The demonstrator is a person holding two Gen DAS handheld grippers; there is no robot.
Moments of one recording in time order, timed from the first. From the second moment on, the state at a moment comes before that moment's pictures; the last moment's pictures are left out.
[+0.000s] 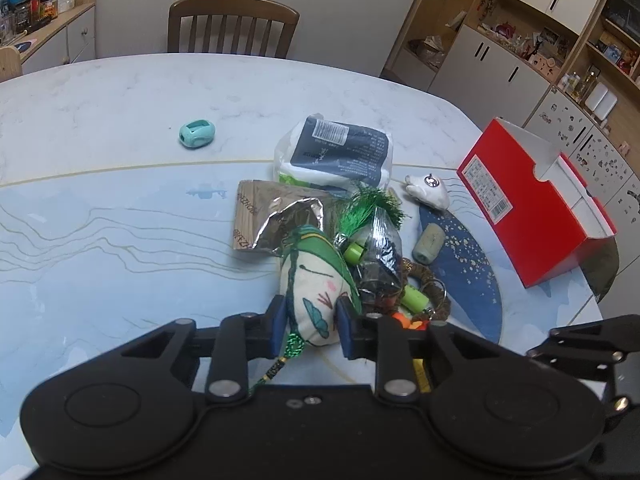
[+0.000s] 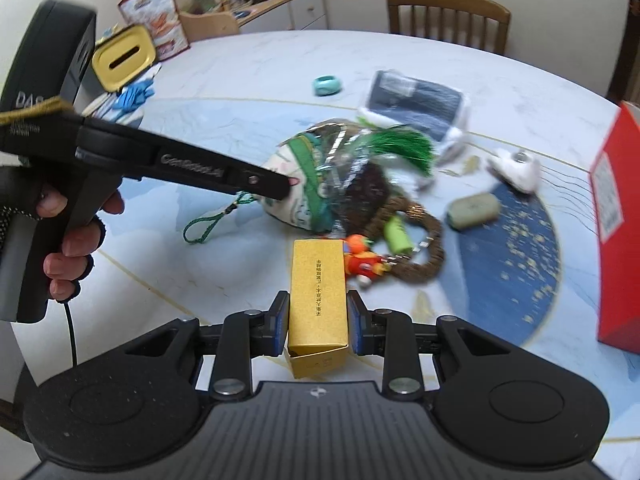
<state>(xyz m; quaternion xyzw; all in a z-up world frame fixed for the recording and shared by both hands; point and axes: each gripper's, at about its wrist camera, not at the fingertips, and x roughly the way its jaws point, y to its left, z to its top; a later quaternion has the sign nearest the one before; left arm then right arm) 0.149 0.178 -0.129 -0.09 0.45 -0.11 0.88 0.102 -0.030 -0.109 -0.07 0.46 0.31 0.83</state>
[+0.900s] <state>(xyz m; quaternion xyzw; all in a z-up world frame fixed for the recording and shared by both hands) 0.139 0.160 -0.080 -0.14 0.42 -0.04 0.89 0.141 -0.192 -0.037 -0.01 0.41 0.26 0.87</state>
